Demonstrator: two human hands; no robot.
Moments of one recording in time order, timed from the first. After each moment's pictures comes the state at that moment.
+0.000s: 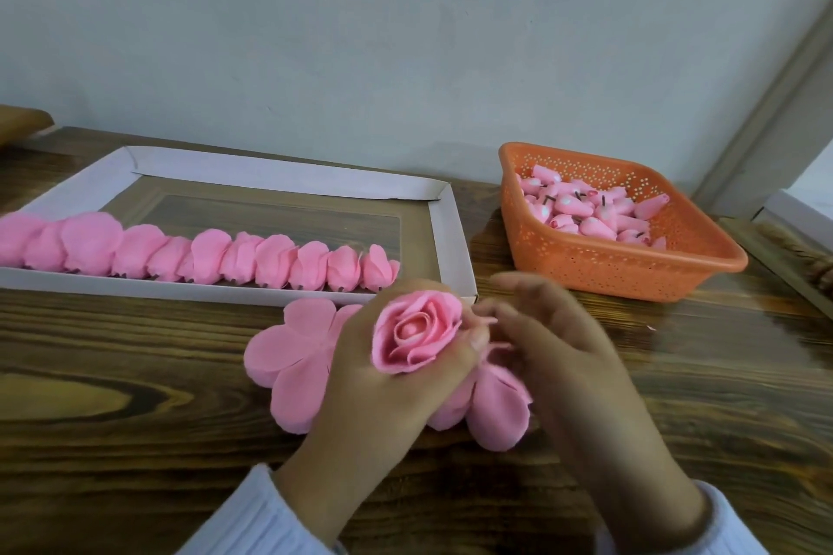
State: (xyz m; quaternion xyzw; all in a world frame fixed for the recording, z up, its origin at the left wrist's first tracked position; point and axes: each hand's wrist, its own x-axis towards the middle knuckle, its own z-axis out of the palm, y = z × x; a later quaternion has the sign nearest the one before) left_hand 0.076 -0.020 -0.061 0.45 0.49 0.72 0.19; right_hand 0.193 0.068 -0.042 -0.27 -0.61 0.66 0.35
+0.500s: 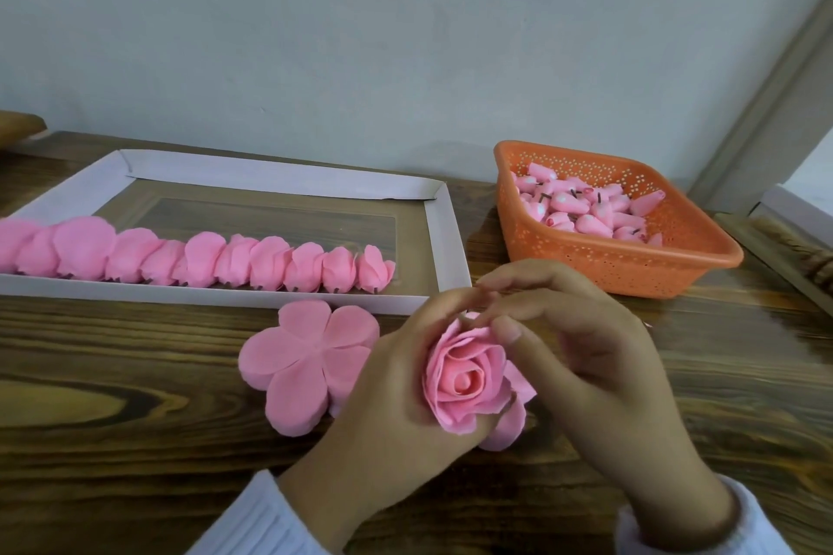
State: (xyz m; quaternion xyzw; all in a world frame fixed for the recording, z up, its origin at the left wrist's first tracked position) left_hand 0.084 -0.028 -0.056 0.59 0.50 0.60 0.20; right_hand 0.207 0.070 -0.025 -0.11 -0.84 0.34 0.41
